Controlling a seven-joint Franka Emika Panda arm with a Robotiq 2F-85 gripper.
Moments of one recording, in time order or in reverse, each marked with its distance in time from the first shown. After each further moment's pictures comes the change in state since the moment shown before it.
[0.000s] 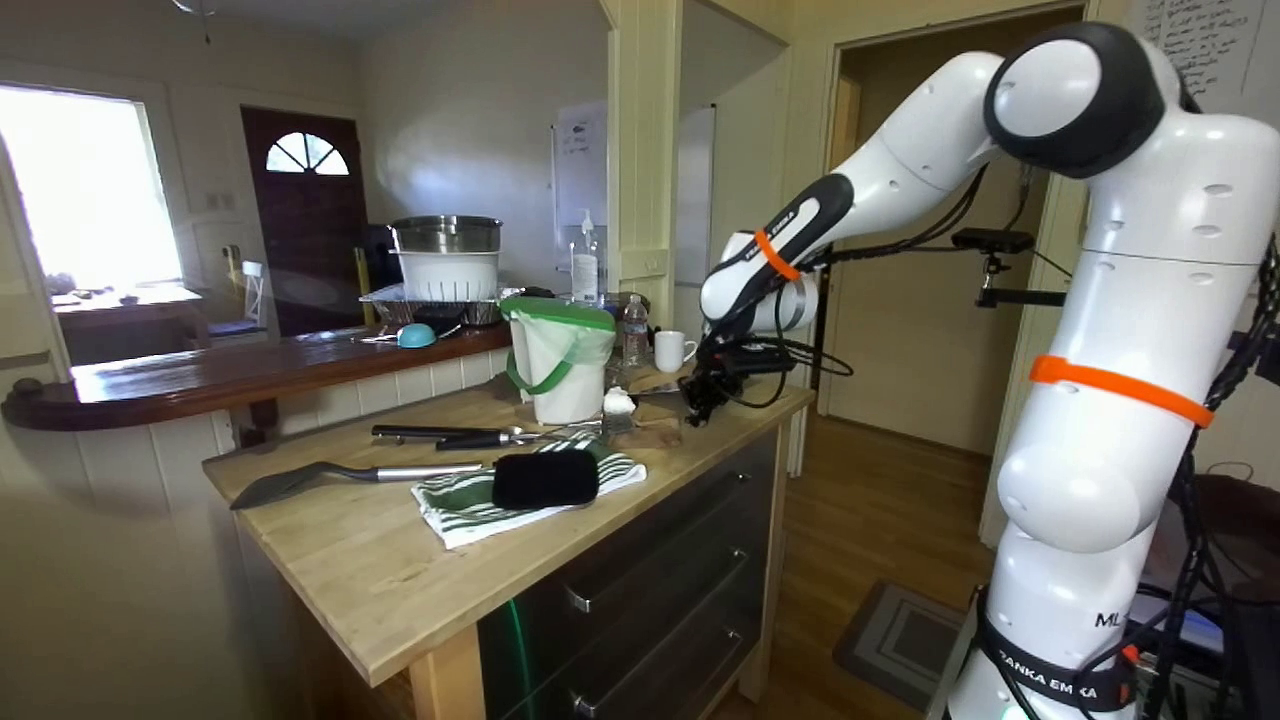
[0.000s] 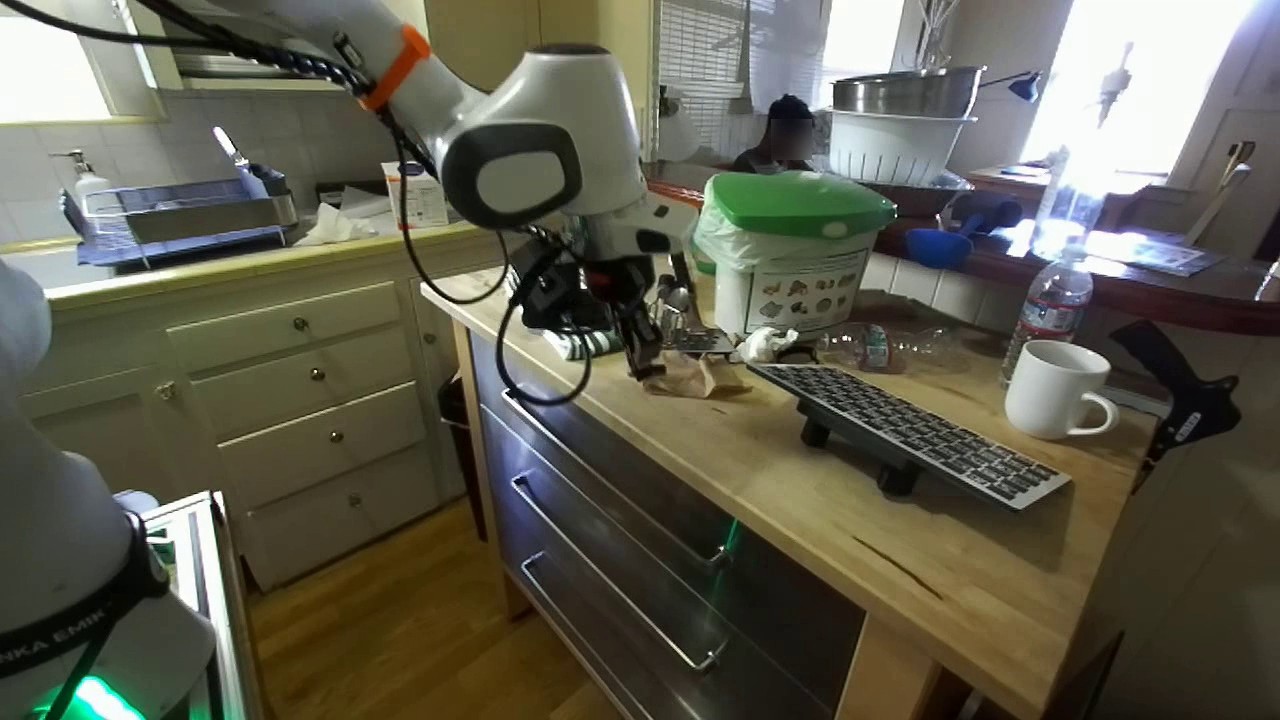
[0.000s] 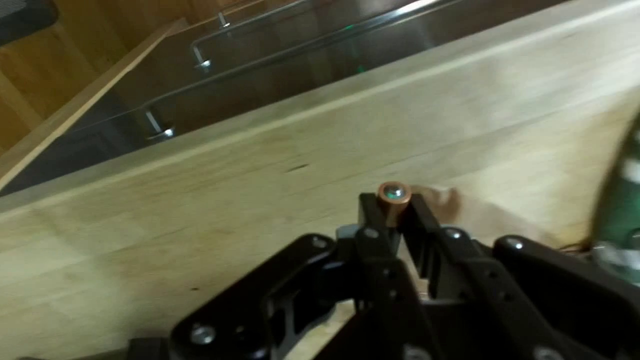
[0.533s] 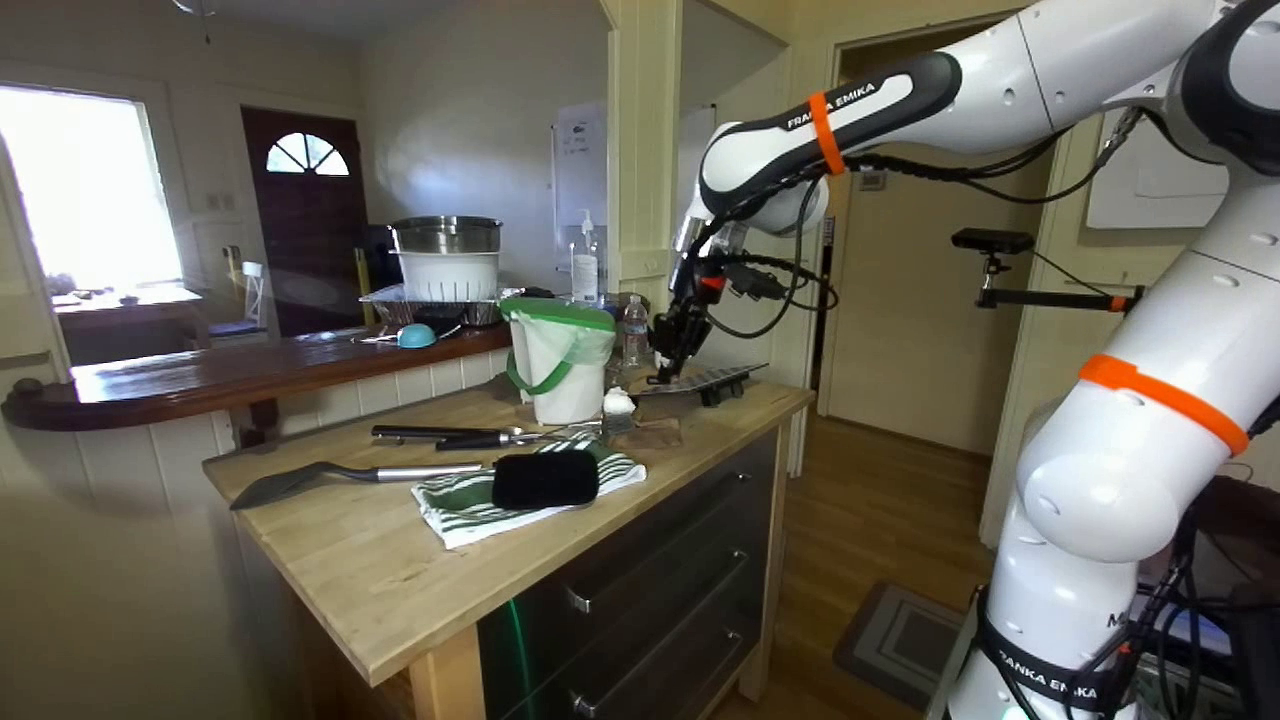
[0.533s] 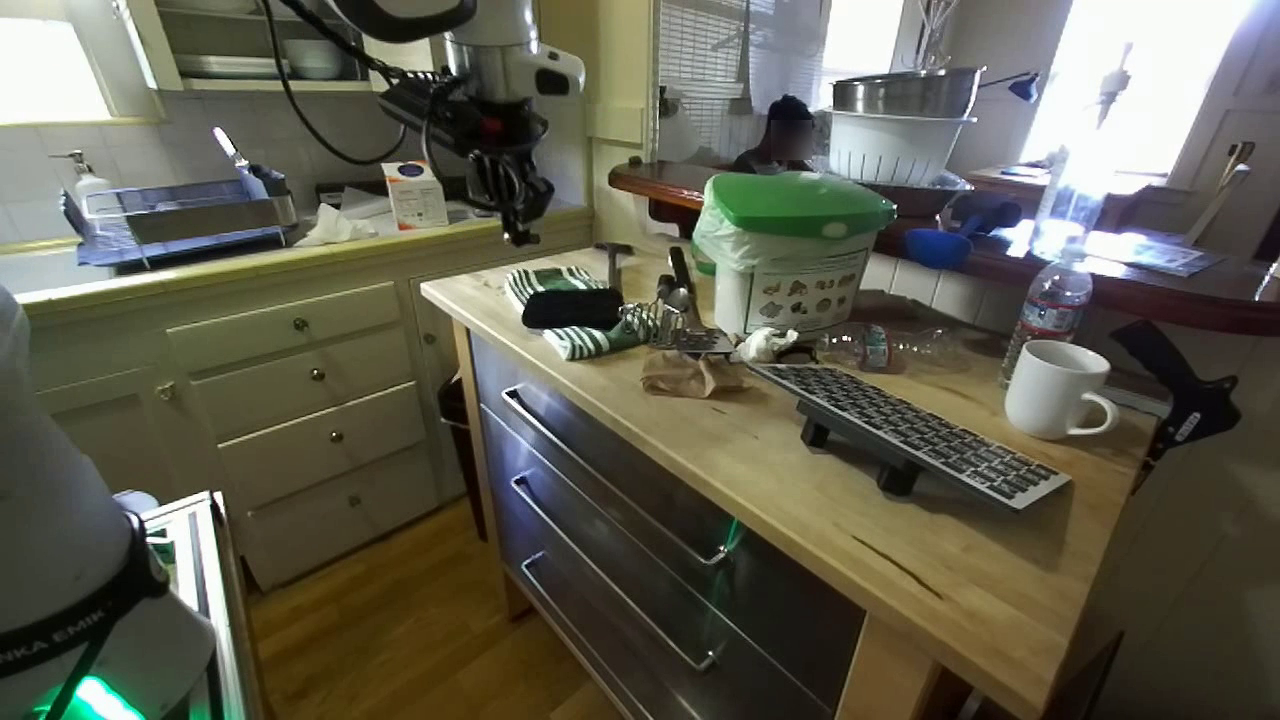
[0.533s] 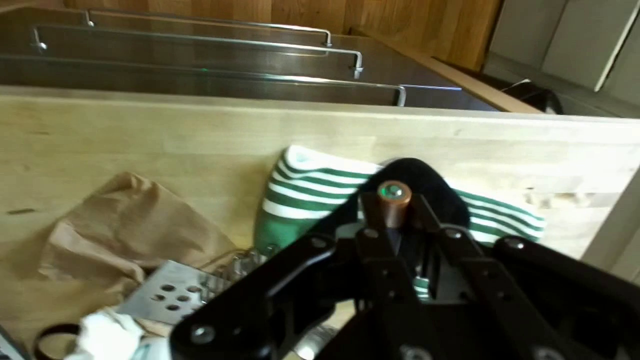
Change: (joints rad) arm 0.199 -0.327 0.059 0.067 0.117 -0.487 -0.177
